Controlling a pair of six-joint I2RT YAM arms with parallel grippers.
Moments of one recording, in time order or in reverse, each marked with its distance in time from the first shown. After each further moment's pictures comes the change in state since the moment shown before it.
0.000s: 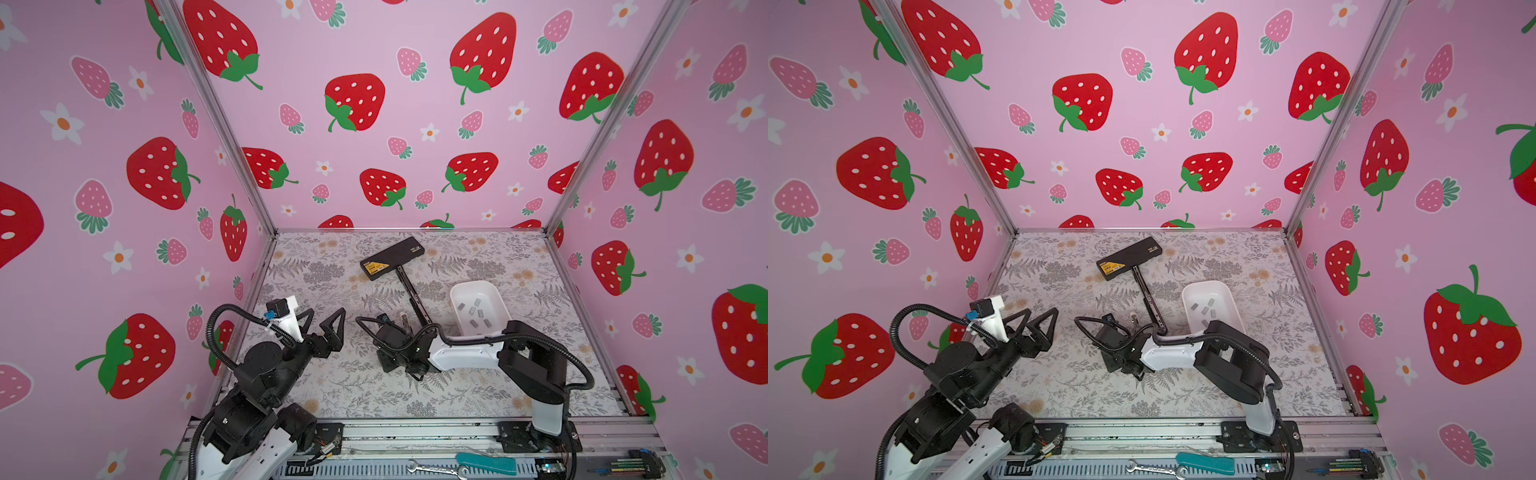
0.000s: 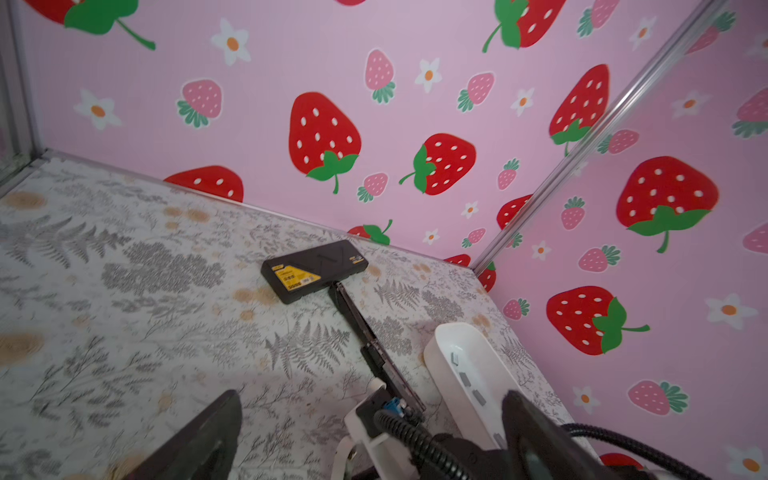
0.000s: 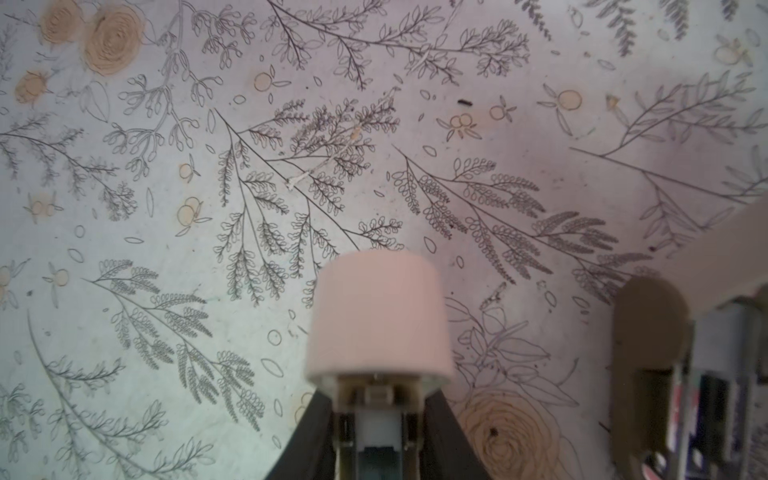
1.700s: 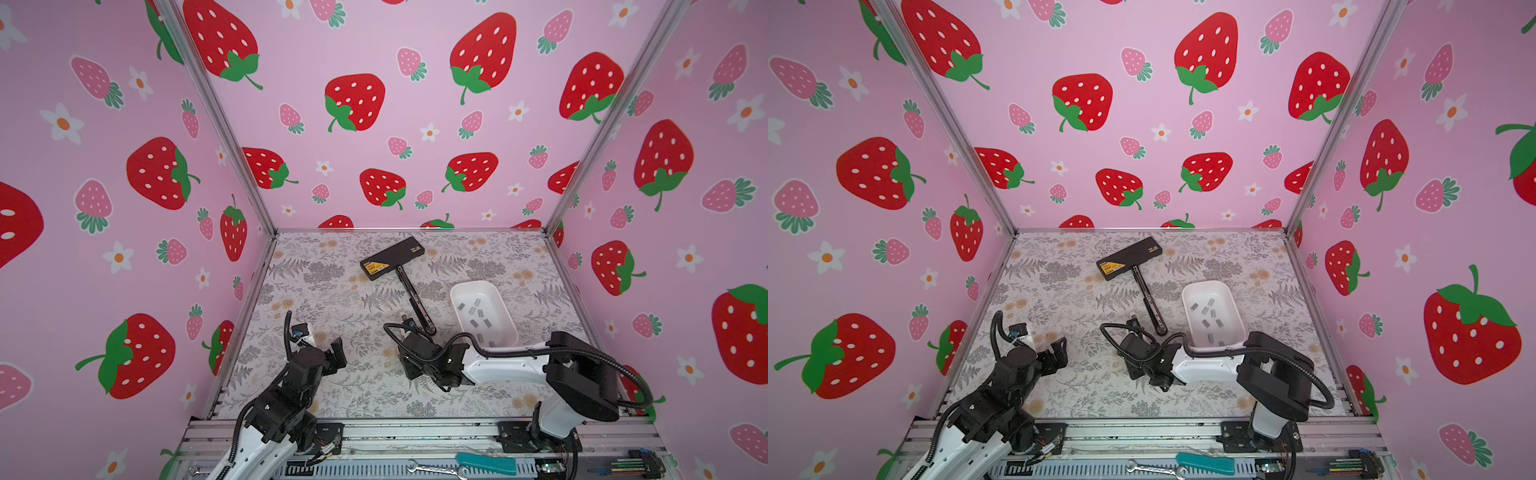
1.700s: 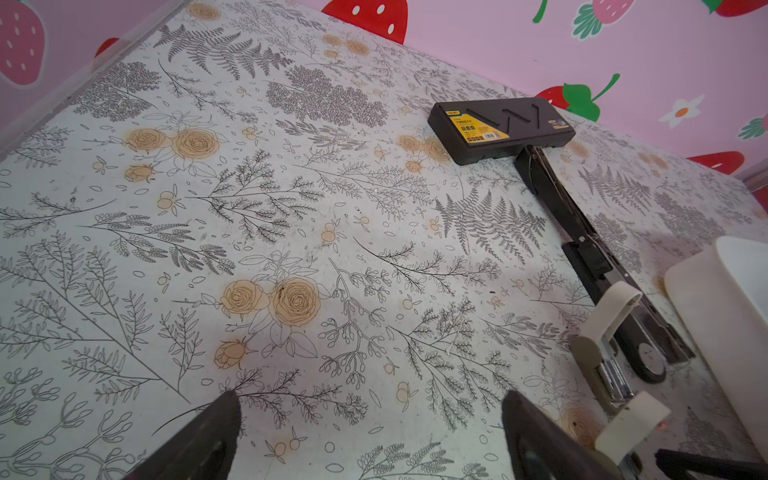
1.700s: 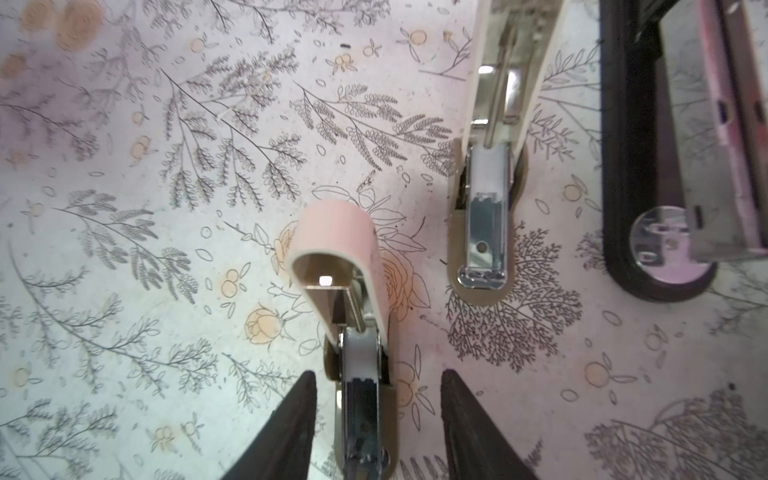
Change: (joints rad) left arm 0.000 -0.007 -0.392 -0.046 -0.212 -0.038; right arm 0.001 -0.301 -0.297 0.030 0.058 0.037
